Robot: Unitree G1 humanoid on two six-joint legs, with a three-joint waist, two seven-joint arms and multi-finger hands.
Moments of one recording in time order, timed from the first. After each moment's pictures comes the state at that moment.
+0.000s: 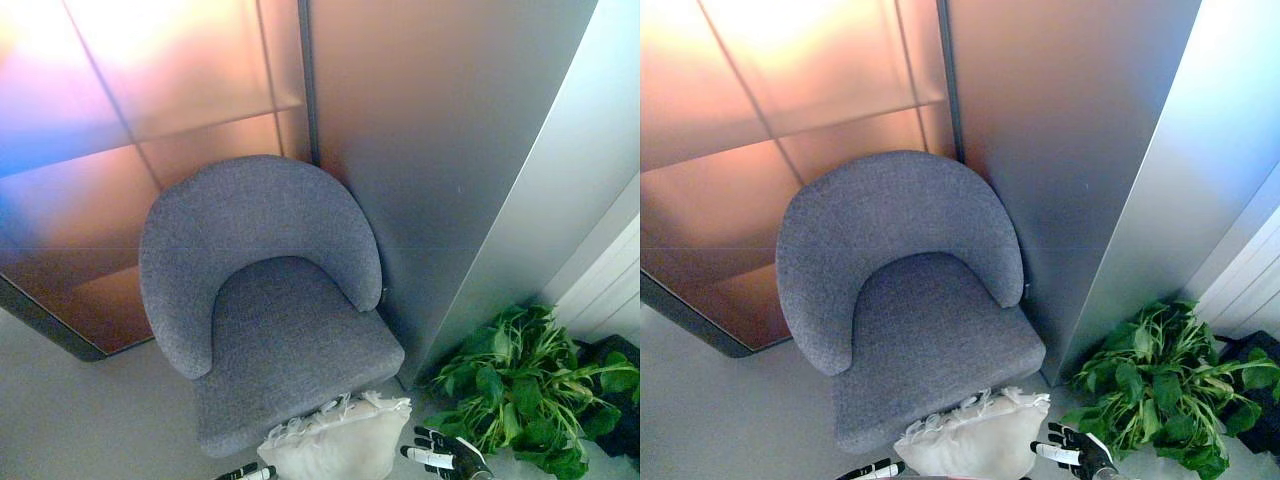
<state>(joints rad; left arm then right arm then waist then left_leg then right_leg) 0.04 0.24 -0.13 1.34 -0.42 -0.09 -0.32 0.02 -0.32 0.20 1.26 0.22 -0.27 0.25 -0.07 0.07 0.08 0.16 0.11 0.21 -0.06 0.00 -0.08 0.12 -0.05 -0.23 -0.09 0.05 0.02</state>
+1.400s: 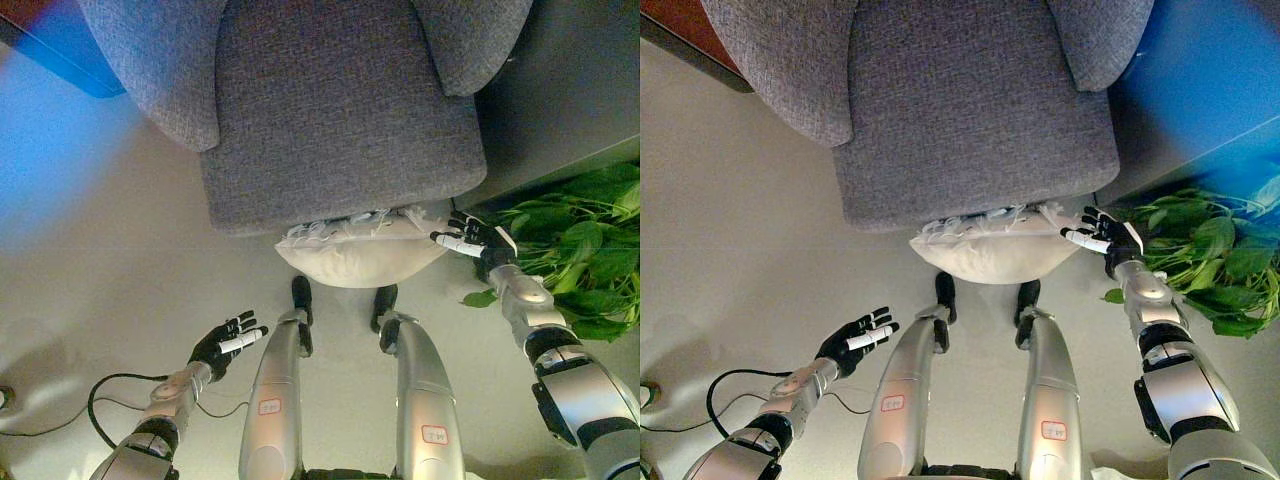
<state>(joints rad) -0.32 0.41 -0.24 1.16 -0.61 -0.22 -0.36 -0.71 -0.58 0.24 1.18 0.55 -0.24 0.14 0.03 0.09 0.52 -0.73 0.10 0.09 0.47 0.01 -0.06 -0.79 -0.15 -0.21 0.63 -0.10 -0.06</state>
